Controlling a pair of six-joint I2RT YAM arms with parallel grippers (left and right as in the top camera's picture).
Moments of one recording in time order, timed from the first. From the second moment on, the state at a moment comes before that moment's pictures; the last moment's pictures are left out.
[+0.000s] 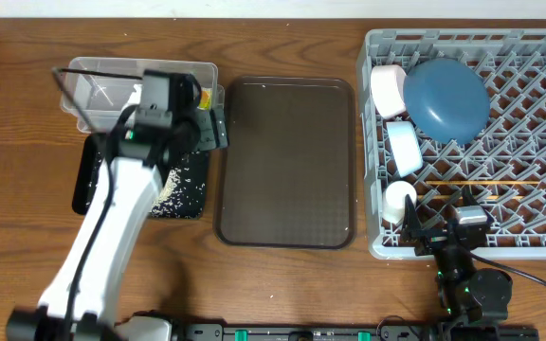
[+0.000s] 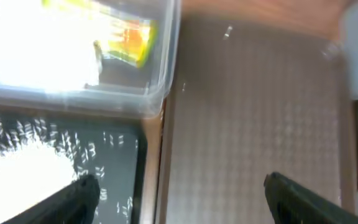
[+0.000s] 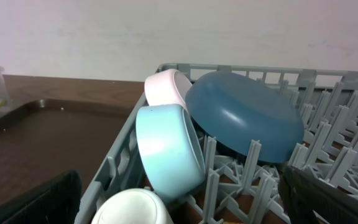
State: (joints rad) left arm -0.16 1.42 1.18 -0.66 0.07 -0.28; right arm 0.02 0.01 0.01 -0.06 -0.10 0.01
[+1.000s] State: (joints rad) left arm -0.07 0.15 0.03 -0.02 0.05 -0.06; right arm 0.02 0.01 0.01 -0.06 -0.10 0.01
